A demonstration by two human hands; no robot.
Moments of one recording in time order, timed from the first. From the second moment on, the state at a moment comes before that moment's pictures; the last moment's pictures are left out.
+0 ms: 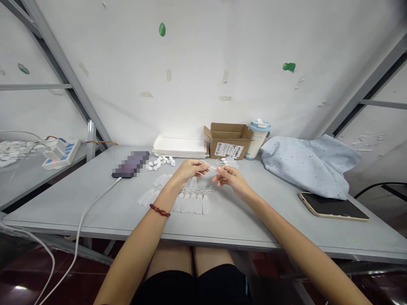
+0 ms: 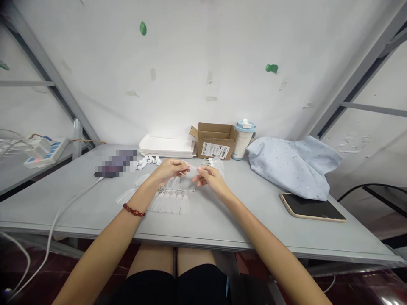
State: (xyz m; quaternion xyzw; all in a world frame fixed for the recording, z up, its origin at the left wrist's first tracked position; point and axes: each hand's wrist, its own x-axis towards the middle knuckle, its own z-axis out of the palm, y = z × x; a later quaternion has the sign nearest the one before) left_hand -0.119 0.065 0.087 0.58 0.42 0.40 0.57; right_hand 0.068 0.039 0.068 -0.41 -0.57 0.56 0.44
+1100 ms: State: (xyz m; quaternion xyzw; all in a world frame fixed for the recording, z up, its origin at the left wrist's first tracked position) left_hand -0.116 0.062 0.087 0.63 0.41 0.38 0.54; right_hand 0.068 0.039 0.067 -0.45 -0.68 0.40 0.43
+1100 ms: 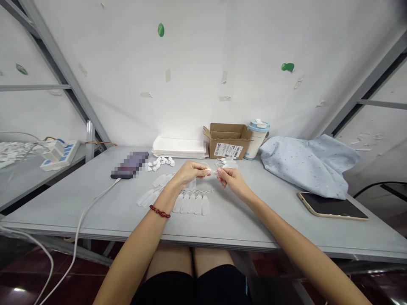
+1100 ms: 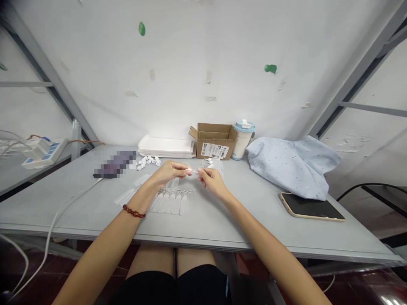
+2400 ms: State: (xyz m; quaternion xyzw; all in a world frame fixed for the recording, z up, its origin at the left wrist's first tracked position) left_hand -0.106 0.062 0.084 0.73 0.38 0.39 0.40; right_hand 0.069 0.042 0.064 -0.45 -0.66 0.36 0.48
